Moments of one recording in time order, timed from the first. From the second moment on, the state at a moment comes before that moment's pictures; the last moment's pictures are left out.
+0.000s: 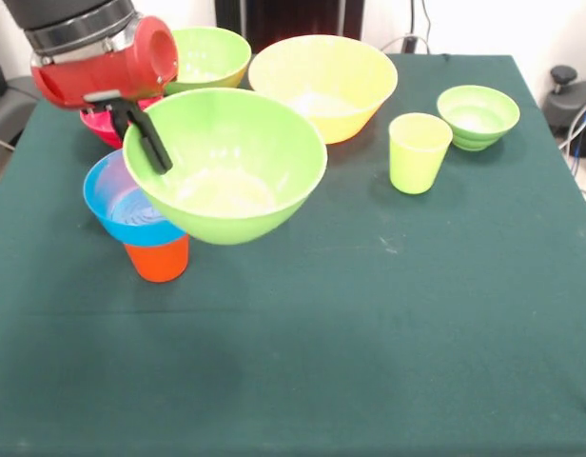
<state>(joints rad) -0.99 -0.45 0.93 1.34 -0.54 0.97 1.92</state>
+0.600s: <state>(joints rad) -1.00 -0.43 0.93 1.28 -0.54 1.07 1.87</state>
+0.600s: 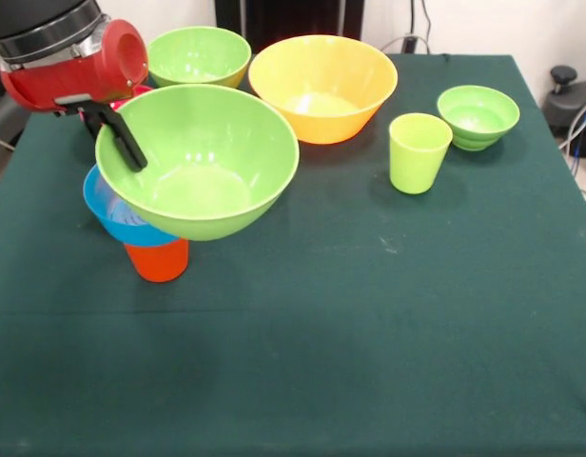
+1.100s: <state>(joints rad) -1.01 -0.43 0.93 1.28 -0.54 1.07 1.87</state>
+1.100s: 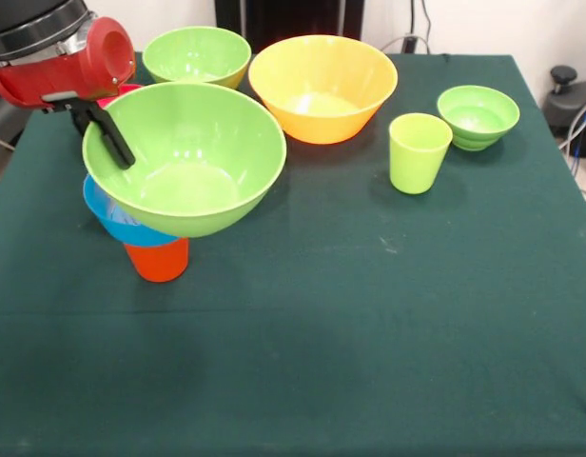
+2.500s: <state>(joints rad) -1.11 -0.44 0.93 1.35 -0.55 1.07 1.87</state>
